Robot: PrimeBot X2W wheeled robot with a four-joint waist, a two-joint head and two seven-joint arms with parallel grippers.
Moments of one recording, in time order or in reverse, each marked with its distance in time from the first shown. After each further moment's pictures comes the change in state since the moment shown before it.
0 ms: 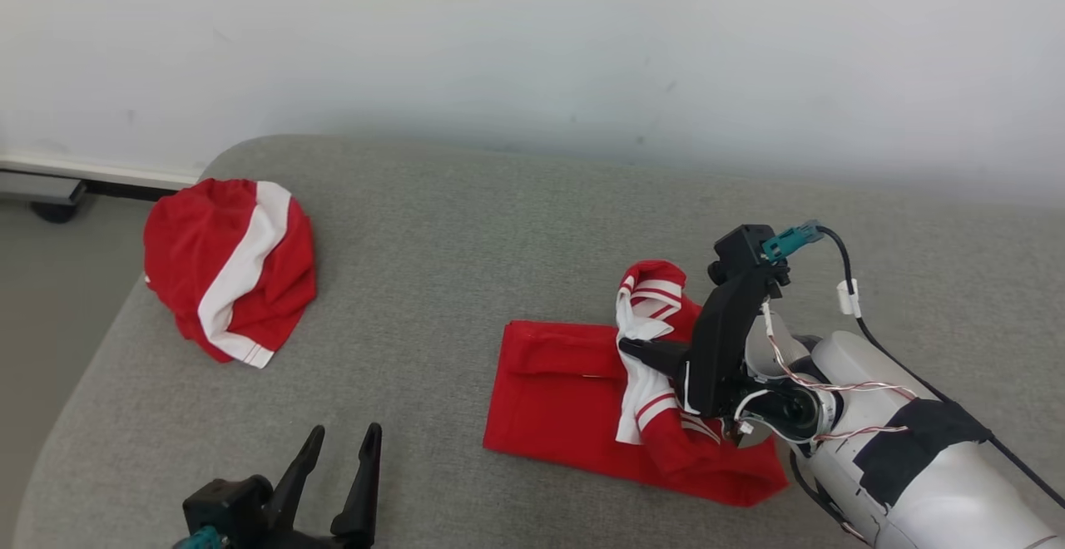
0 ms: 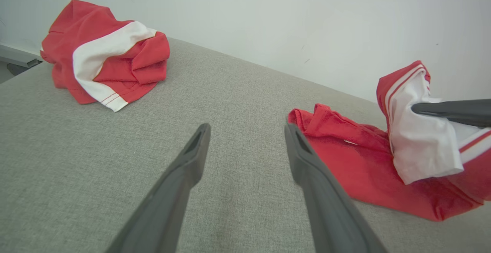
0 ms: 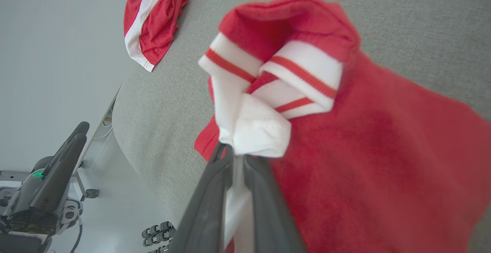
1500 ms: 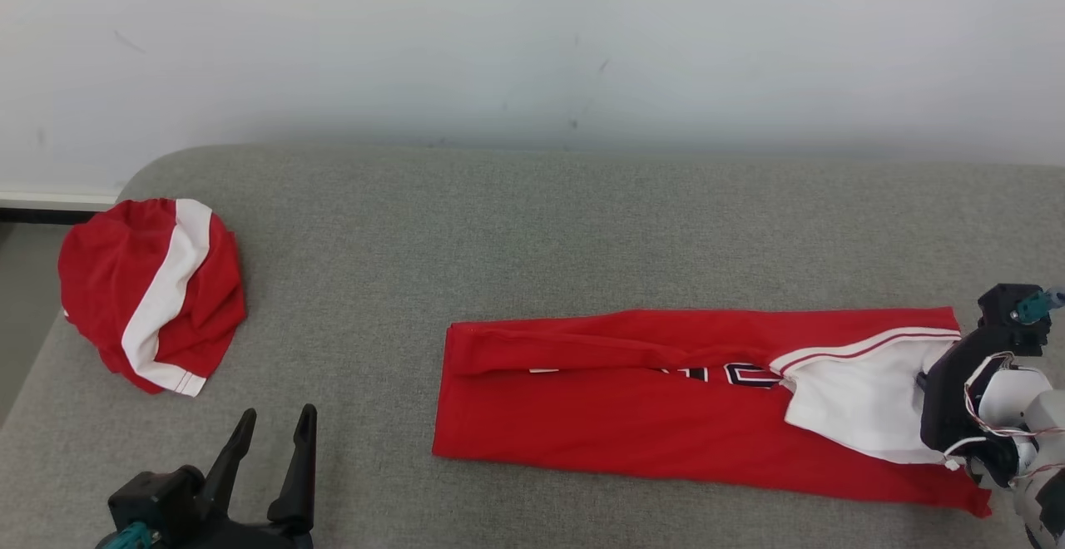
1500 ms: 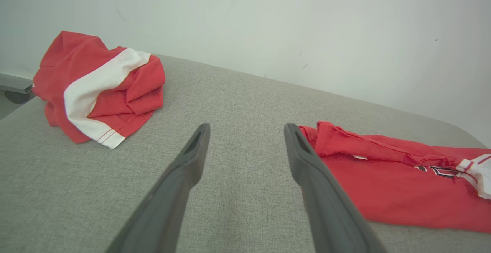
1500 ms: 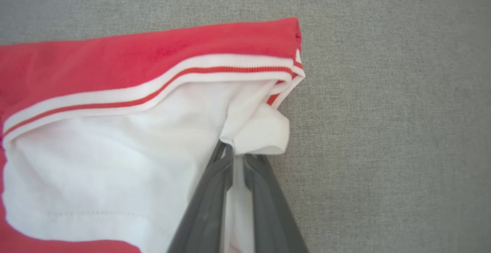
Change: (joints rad) left arm 0.010 0.096 0.050 -0.073 -0.023 0.039 0.000; right arm 0.026 -0.233 -0.038 0.425 -0.254 -0.082 -0.258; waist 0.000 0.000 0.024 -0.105
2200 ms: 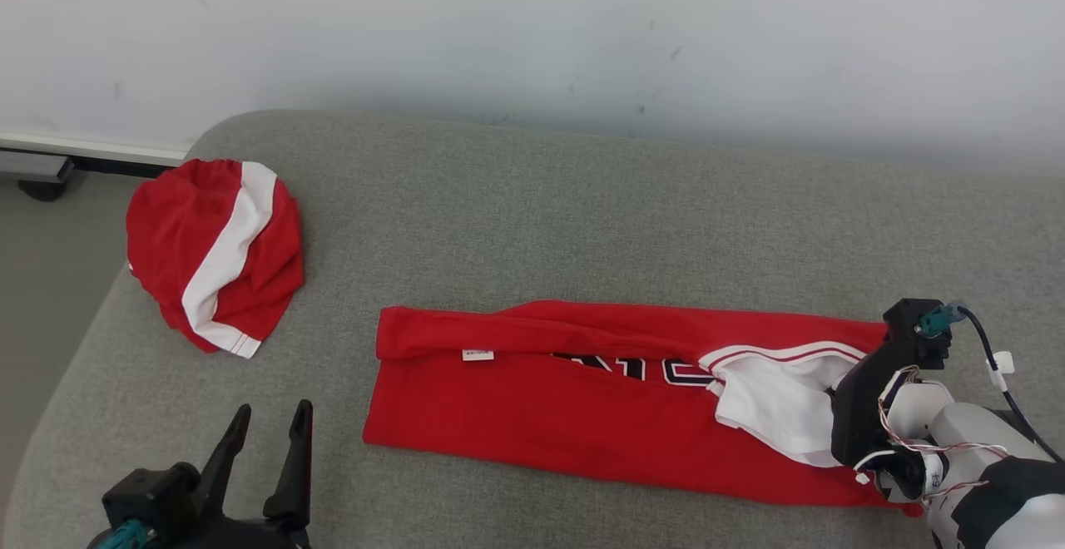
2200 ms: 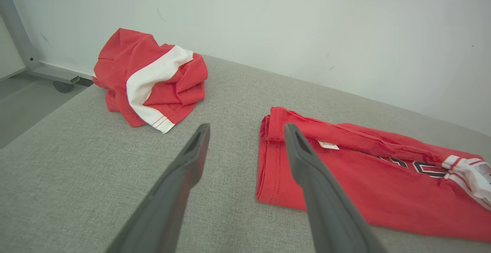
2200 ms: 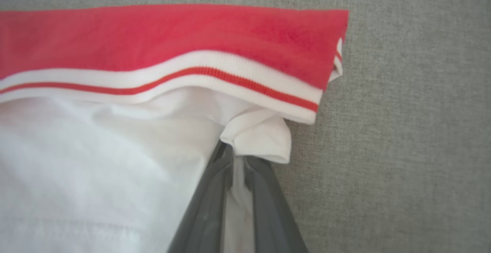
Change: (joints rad) left arm -0.003 0.014 -0.021 -0.029 -0.009 0.027 0.000; right arm 0.055 0.113 0.014 -0.079 0.018 -0.080 0.051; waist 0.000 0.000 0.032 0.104
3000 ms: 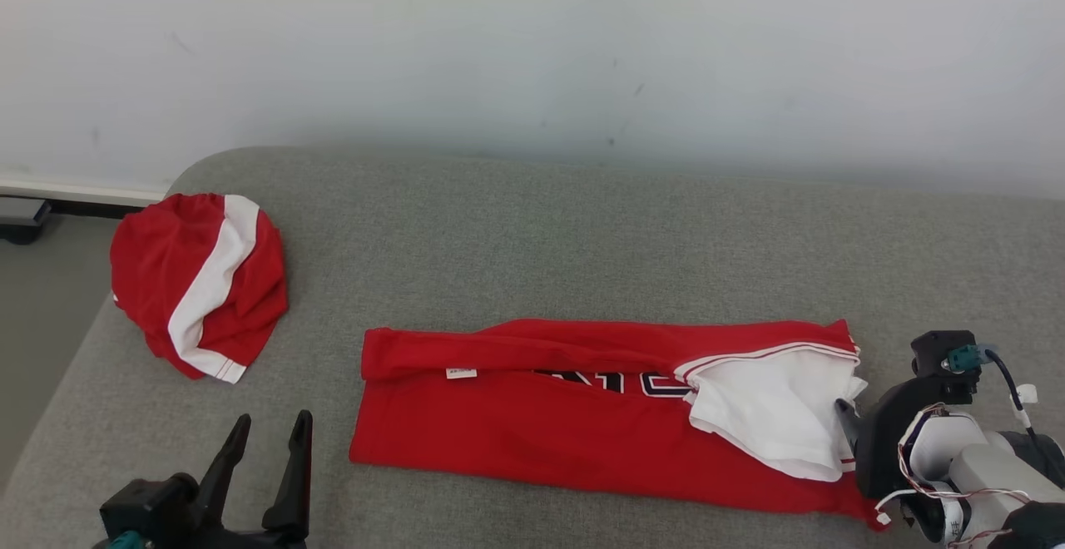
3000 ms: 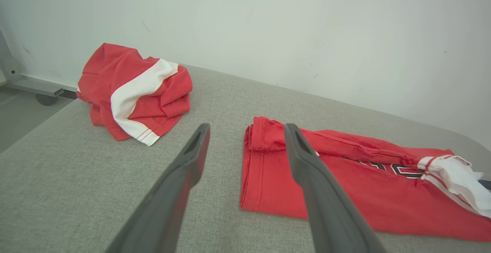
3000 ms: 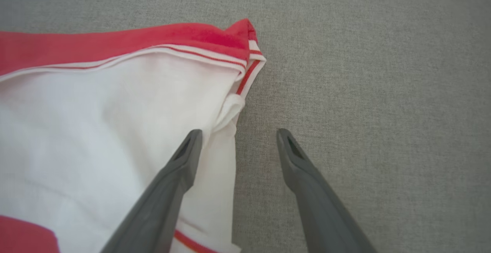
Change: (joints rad) left arm 0.027 0.030 -0.008 -0.030 -0.021 0.011 0.000; right arm 0.117 -0.077 -0.019 -0.182 -0.044 -0.062 -0.155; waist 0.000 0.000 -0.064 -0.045
